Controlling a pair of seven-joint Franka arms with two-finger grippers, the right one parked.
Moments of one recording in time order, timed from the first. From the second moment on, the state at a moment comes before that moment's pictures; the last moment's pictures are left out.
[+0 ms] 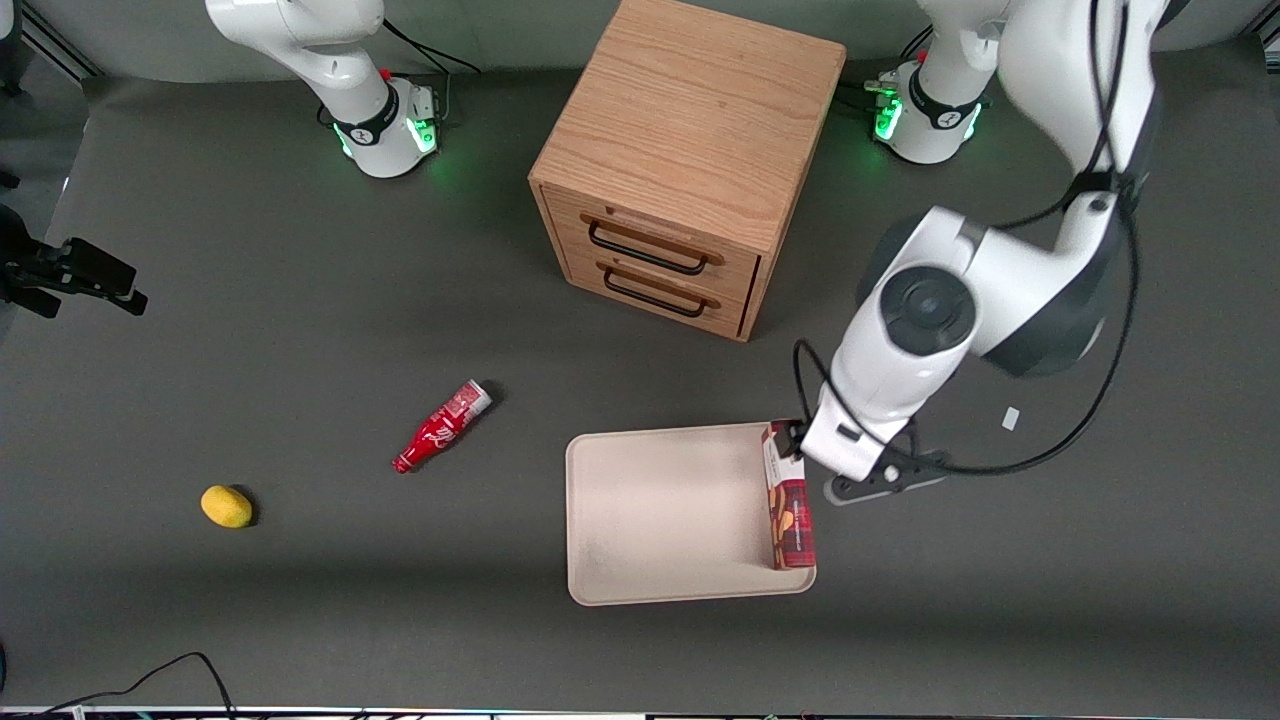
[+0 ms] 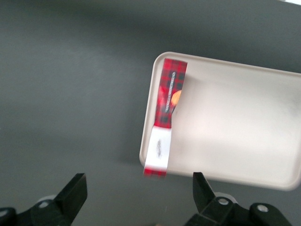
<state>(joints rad) -0.14 0.51 -0.39 -1.31 0.22 1.83 -0.76</state>
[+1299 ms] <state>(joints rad) -0.11 -0.14 0.12 -1.64 0.01 1.38 0.09</state>
